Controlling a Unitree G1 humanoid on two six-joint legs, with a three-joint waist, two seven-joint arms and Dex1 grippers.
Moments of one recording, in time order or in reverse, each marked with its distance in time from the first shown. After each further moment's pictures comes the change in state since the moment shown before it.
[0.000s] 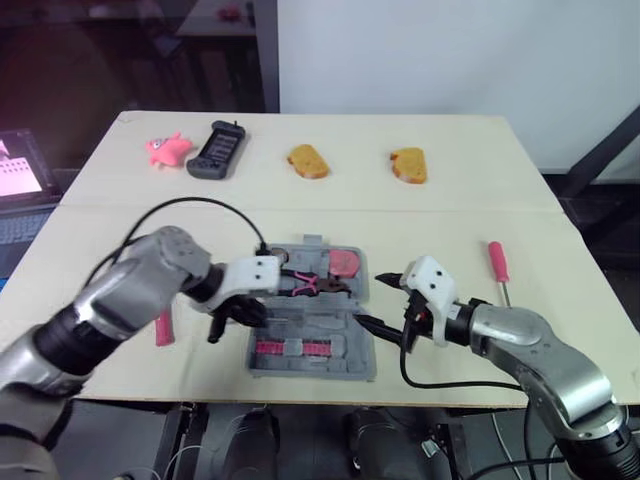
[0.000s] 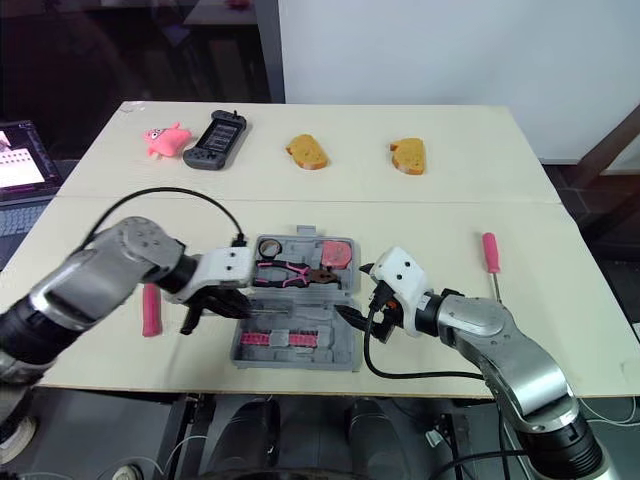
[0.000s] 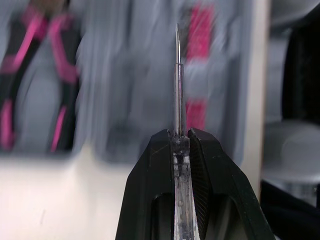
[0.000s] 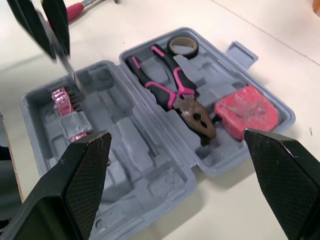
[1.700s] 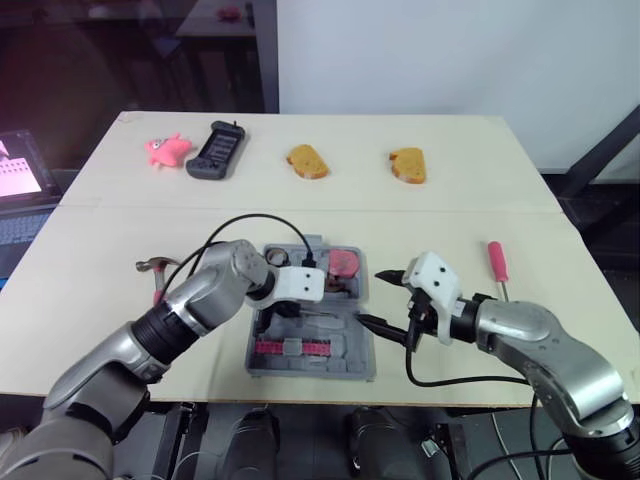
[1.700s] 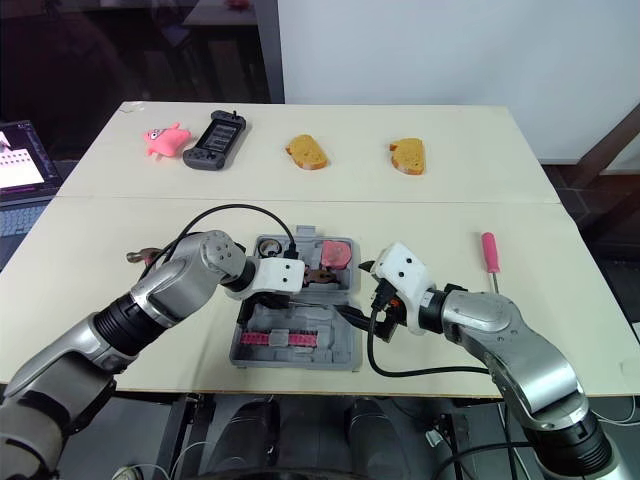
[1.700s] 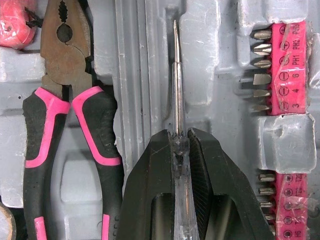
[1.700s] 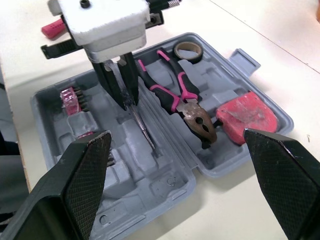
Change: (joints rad) left arm -0.034 -0.287 -0.114 0.276 0.340 -0.200 0.078; right arm -0.030 -0.037 -0.019 -0.031 0.031 0.037 0.033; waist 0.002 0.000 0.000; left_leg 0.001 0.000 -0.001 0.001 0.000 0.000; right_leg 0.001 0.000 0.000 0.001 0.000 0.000
